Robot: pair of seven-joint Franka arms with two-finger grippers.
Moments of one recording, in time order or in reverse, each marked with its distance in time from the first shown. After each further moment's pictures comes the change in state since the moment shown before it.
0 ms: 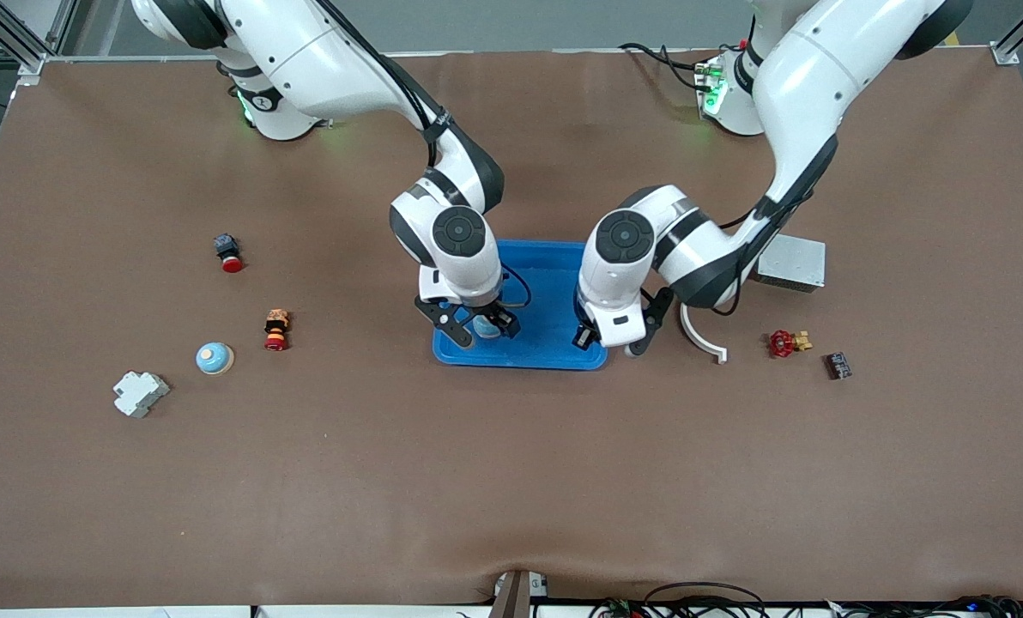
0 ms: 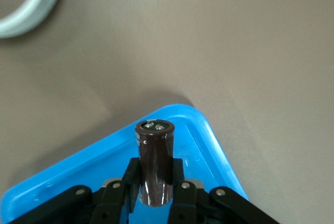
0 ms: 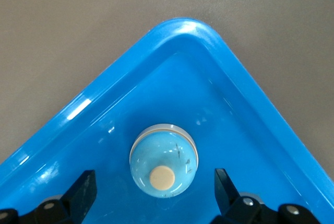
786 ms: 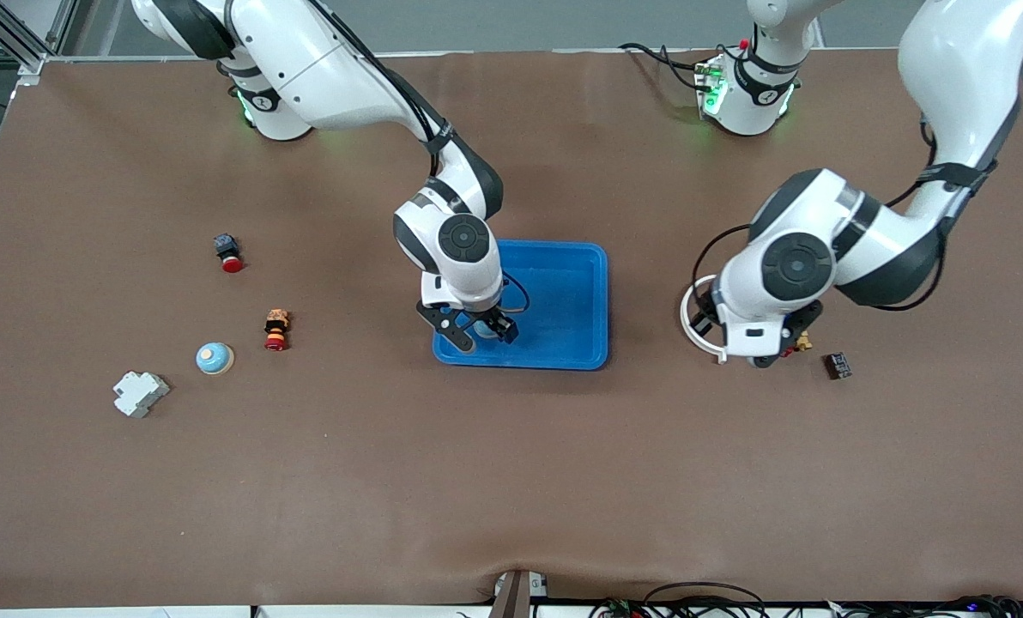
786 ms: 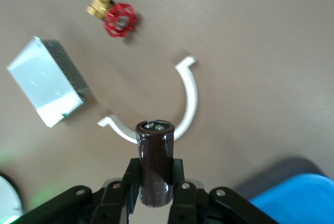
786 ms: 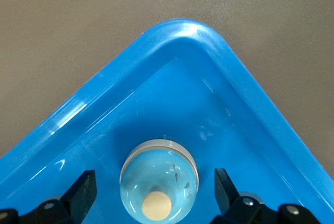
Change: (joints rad) left arm 0.574 -0.036 -0.373 -0.029 -0.004 -0.483 0.507; right arm 0.001 0.037 -0.002 0.001 -0.040 0.033 0.025
